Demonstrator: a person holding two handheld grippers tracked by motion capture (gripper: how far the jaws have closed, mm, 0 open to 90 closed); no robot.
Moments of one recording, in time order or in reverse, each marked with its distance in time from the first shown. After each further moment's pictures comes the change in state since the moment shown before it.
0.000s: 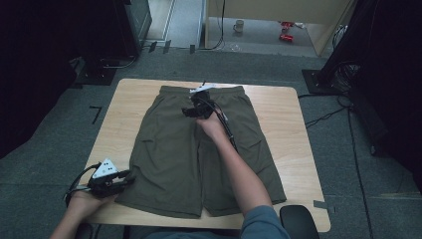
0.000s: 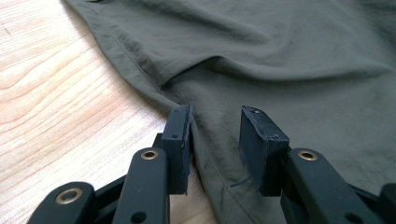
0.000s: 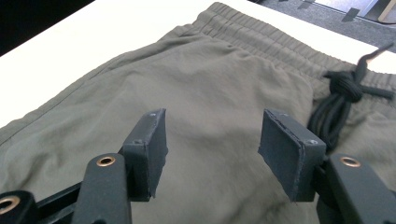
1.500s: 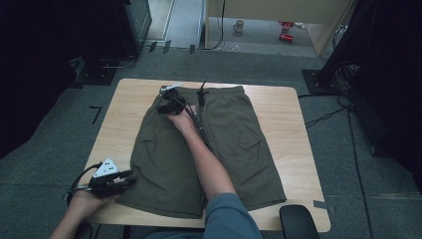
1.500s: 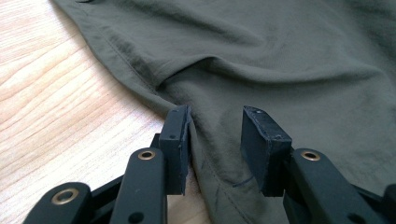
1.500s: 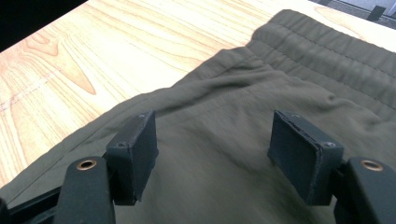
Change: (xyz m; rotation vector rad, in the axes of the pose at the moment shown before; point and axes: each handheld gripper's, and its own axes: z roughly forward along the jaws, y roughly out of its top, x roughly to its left) left arm -0.001 0.002 0.002 0.000 -0.031 -0.009; right arm 0.043 0.028 0.110 0.025 -0.001 -0.015
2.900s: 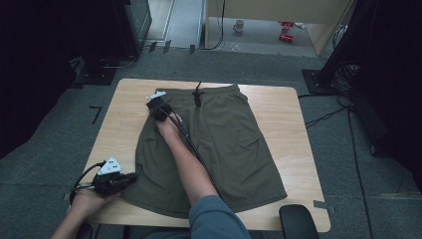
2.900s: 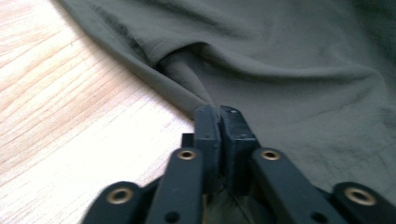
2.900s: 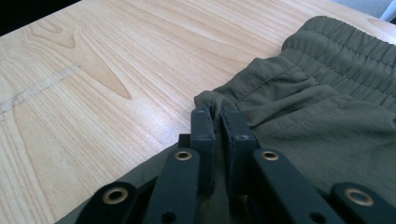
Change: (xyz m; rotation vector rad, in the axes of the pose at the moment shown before) left arm -0.004 0.011 0.004 0.065 -0.002 -0.019; right arm 0.046 -0.009 0.027 -0.034 -0.050 -0.043
